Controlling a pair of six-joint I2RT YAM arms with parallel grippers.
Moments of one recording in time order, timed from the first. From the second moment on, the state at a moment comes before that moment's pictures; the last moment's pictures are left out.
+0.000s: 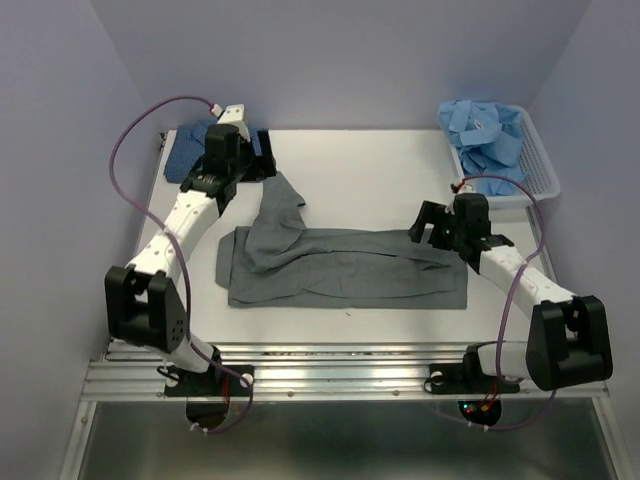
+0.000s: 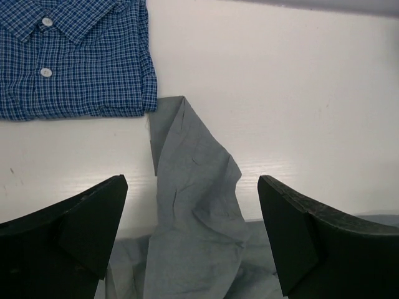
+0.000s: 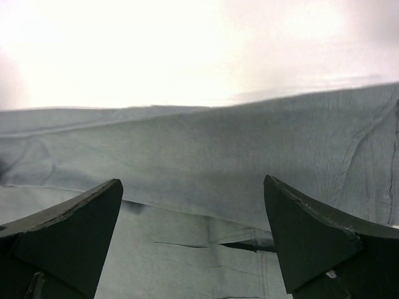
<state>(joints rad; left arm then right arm) -0.25 1.46 1.25 -0.24 -0.05 -0.30 0.14 1.31 0.71 -0.13 -0.11 0.39</state>
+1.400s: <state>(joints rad) -0.24 2.08 1.68 -0.38 0.09 -0.29 0.14 0.88 0.75 -0.41 0.03 0.36</state>
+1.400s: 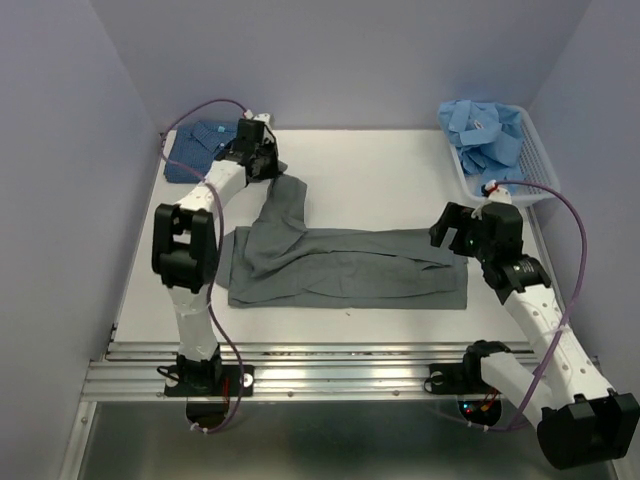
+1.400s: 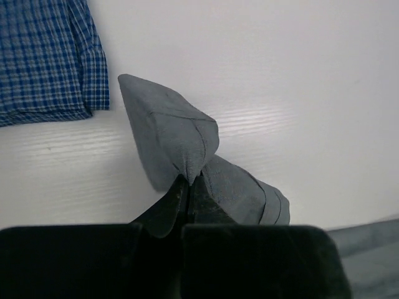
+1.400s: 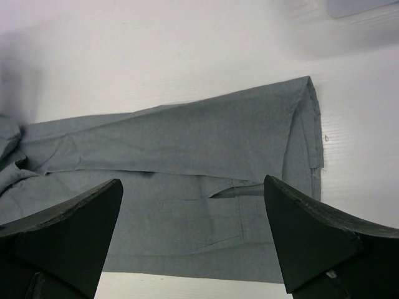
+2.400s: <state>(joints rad) -0.97 1.80 1.43 -0.11 -0.08 -0.36 0.14 0.65 0.71 -0.44 0.39 0.59</state>
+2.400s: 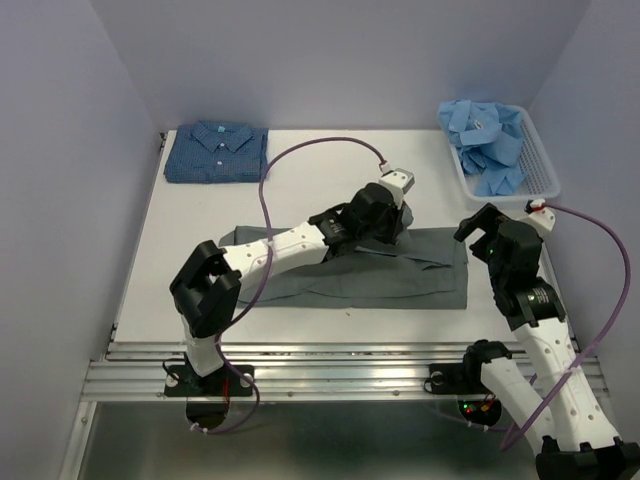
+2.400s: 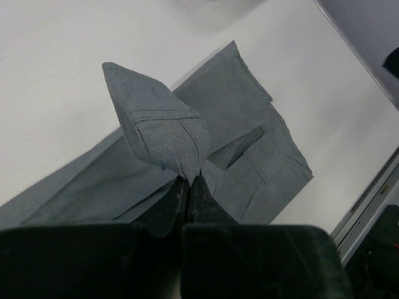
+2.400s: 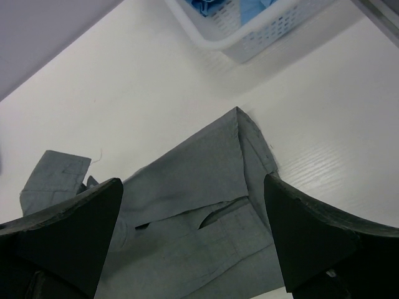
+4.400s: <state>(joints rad) -0.19 1.62 0.89 -0.29 -0.17 -0.65 0.06 1.60 0.90 -0.22 0.21 0.48</state>
